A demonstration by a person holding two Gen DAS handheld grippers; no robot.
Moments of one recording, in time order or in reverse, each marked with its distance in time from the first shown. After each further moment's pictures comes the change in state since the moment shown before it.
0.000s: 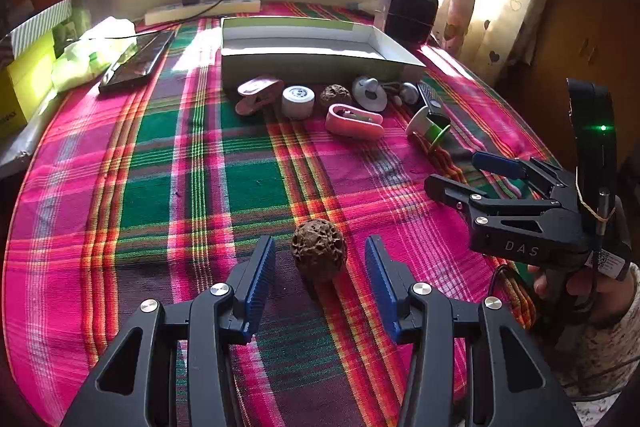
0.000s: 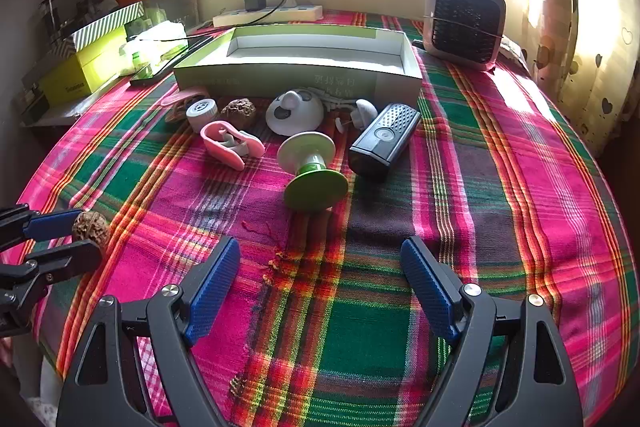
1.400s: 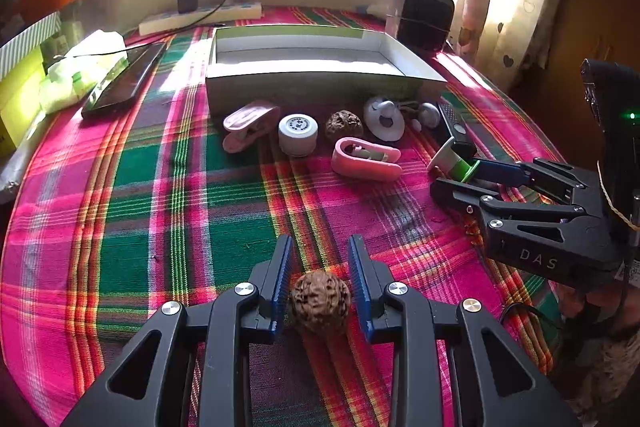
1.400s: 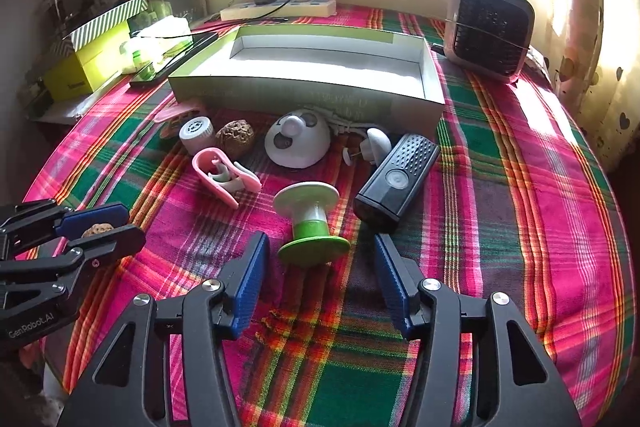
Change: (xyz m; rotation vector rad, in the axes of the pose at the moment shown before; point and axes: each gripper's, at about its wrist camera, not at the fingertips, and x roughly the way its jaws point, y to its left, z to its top) left arm 0.032 -0.004 0.034 0.011 -0.012 0.037; right arm 0.020 -0.005 0.028 -0.040 0.040 0.042
